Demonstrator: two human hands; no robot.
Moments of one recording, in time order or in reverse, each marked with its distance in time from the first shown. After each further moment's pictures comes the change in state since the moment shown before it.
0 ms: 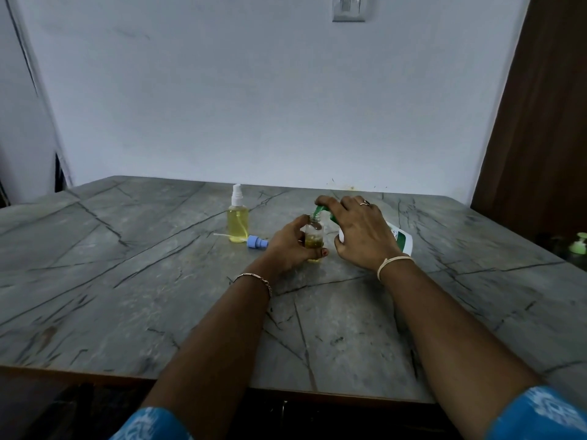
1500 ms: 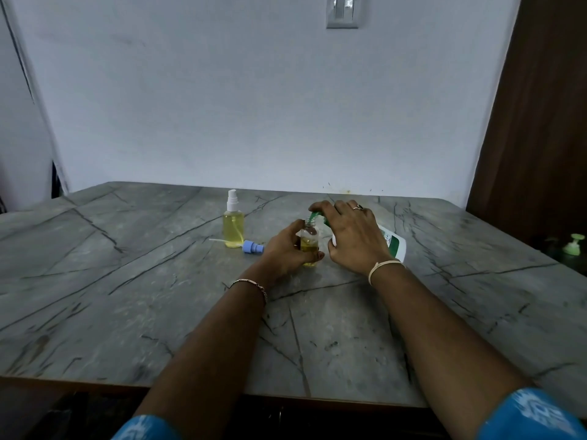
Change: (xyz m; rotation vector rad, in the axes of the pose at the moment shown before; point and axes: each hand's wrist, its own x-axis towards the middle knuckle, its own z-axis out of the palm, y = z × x) left_hand 0.004 -0.005 0.005 0.023 0.026 -0.033; right_hand -0.001 -0.005 -0.002 0.020 -0.001 0.039
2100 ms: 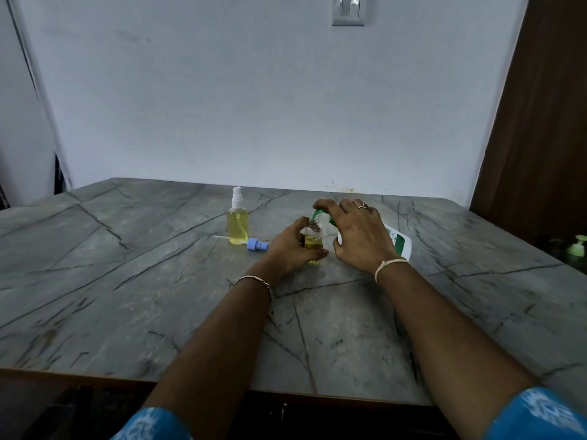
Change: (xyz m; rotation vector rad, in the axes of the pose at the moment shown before) left_hand 0.002 -0.001 -0.001 0.008 0.004 -0.022; right_hand 0.001 0.000 0.003 -0.003 0.001 -0.004
